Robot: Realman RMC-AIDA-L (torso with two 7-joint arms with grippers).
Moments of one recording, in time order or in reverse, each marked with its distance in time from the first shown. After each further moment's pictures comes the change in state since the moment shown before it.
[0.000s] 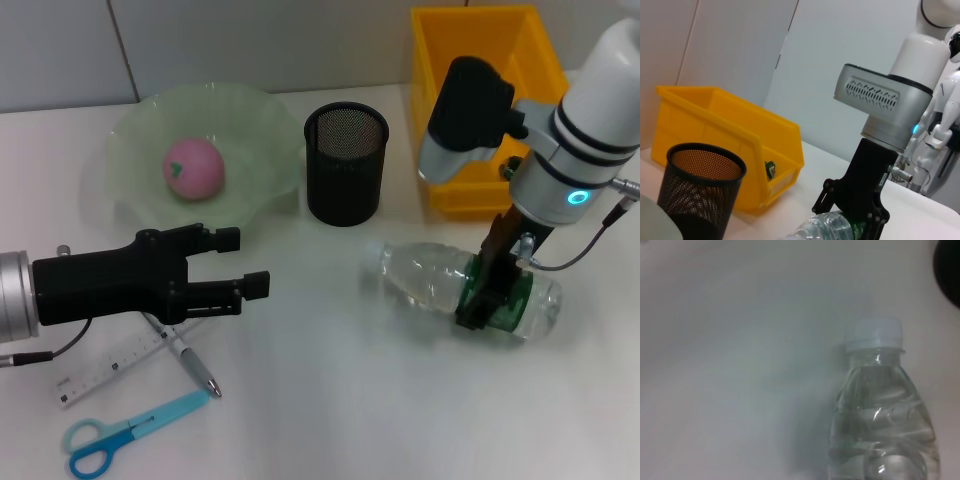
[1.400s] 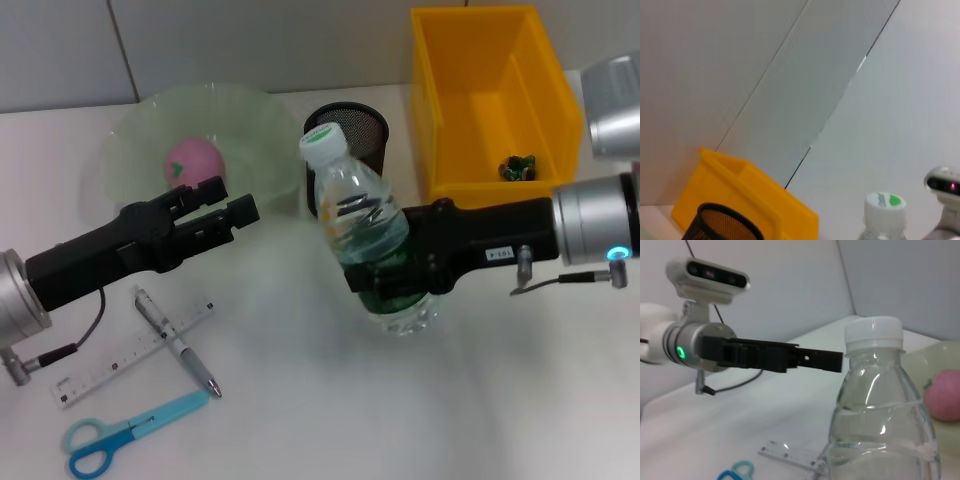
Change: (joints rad) left arm -0.003 -0.037 -0.146 -0.219 -0.174 0.009 0.032; right arm -0.334 0.003 0.303 0.104 0.838 0.039 -0.619
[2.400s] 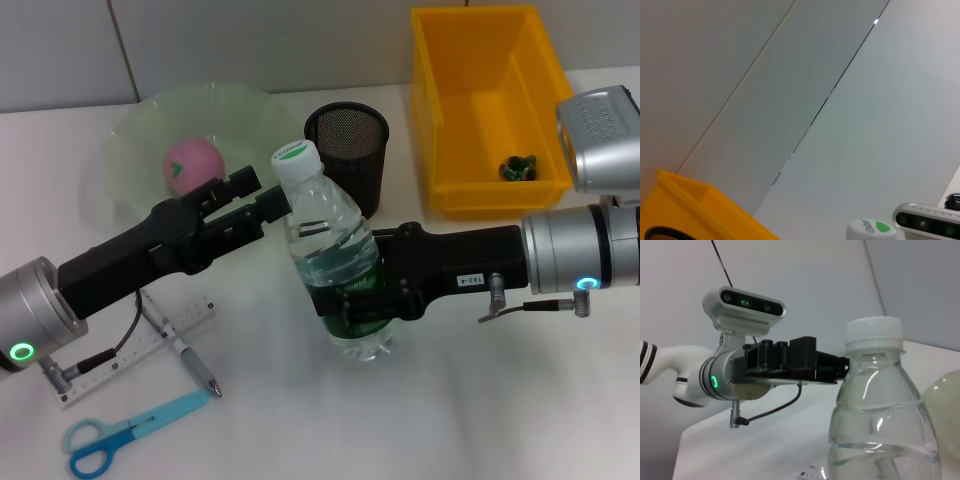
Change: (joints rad) left arm -0.056 -0.010 0.001 -0.187 -0.091 0.067 0.138; right arm 0.040 0.003 -0.012 0.202 0.101 -0.007 -0.141
